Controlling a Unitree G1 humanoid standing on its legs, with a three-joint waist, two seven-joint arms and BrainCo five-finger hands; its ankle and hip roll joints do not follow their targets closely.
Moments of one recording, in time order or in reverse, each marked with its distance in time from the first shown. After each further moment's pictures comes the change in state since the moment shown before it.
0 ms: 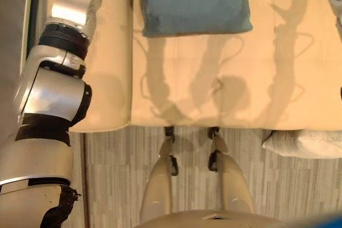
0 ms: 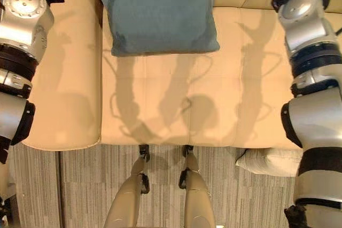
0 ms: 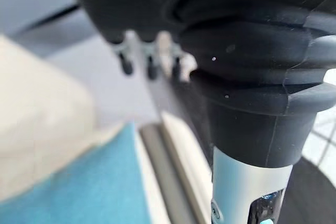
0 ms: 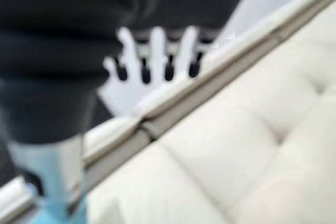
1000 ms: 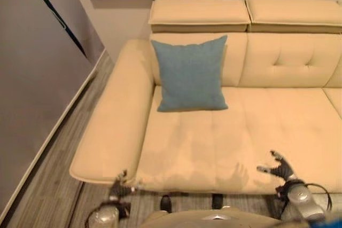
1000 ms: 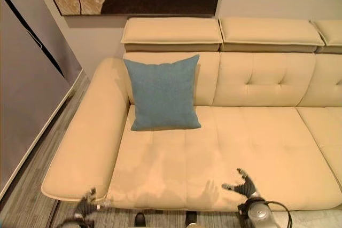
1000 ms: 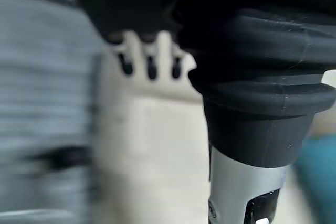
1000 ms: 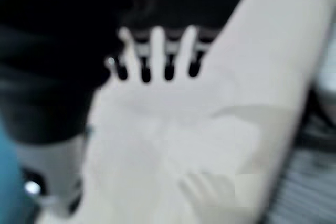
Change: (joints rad) left arm 1.641 -0.479 0.389 0.117 0.383 0.095 -0.330; right arm 1.581 0.447 -0.428 -0.120 -0.234 -0.083 0.377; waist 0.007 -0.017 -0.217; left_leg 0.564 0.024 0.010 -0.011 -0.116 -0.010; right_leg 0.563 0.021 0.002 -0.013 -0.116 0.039
